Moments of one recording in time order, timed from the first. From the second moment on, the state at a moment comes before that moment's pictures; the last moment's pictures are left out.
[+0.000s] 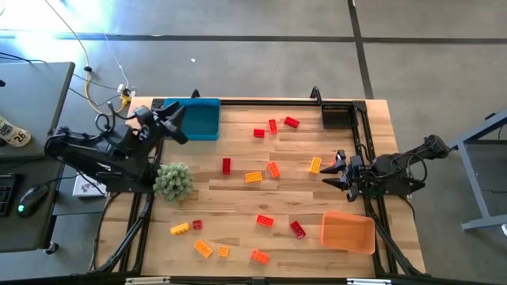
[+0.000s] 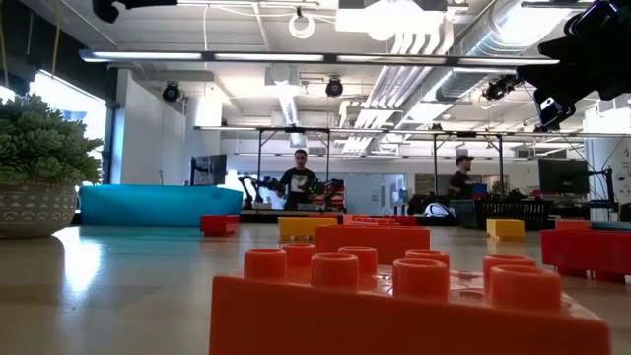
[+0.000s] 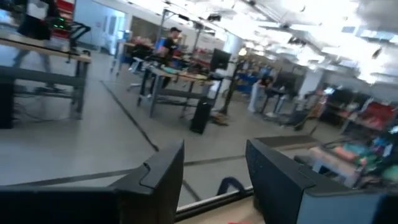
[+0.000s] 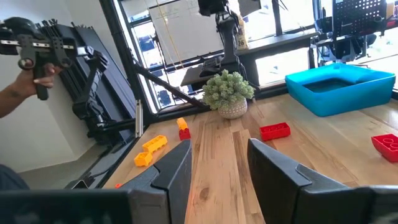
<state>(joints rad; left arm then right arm) -0.07 0.64 0.67 0.17 -1.12 -0.10 0.40 0.02 0.01 0.05 0.32 0.23</state>
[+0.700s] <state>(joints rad) -0.03 1.12 1.00 -0.44 -1.00 -0.64 0.40 0.02 0.01 0.05 0.32 0.23</state>
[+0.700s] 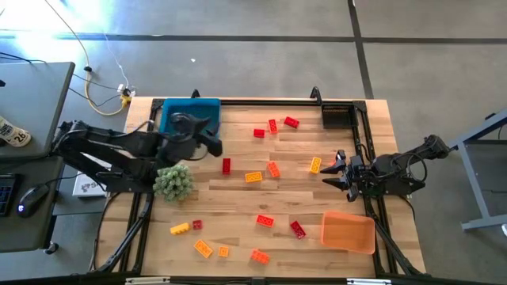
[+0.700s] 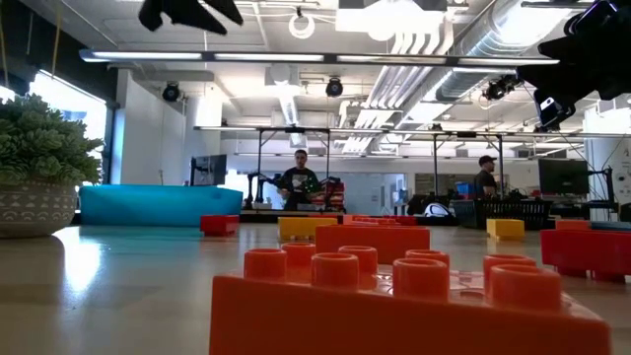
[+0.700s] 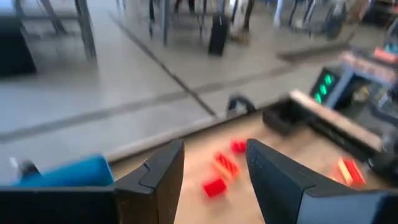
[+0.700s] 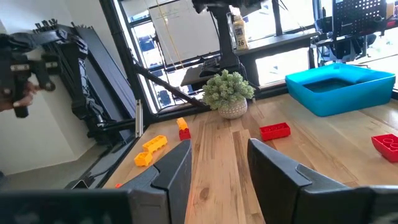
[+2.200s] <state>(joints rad) 0.24 1.54 1.00 -0.67 -0.21 -1.18 0.40 0.02 0.01 0.05 0.32 0.23</state>
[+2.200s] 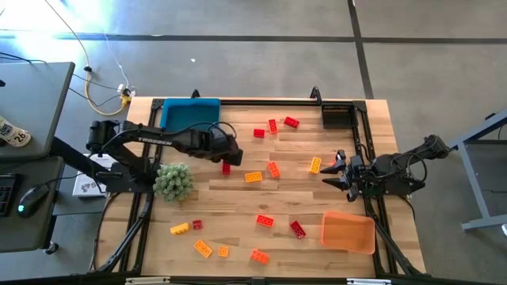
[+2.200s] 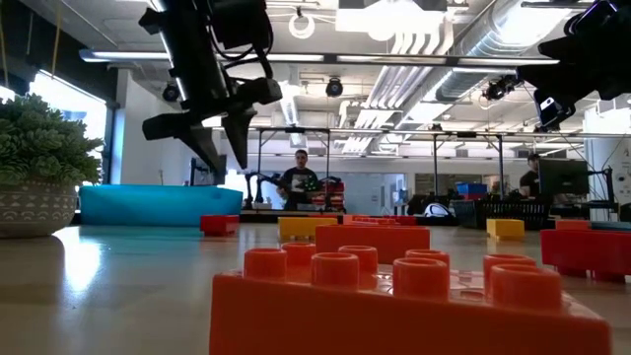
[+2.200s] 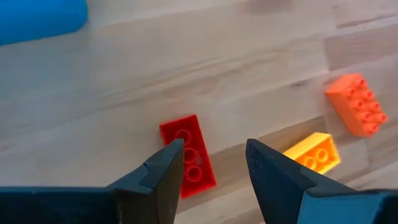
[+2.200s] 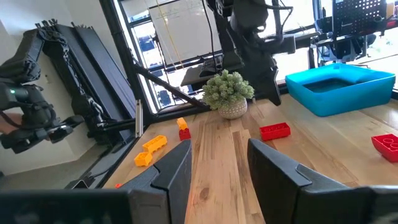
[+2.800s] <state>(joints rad) 0.24 1.66 1.00 -0.68 -0.13 -1.24 0.40 0.03 0.01 0.05 0.32 0.23</state>
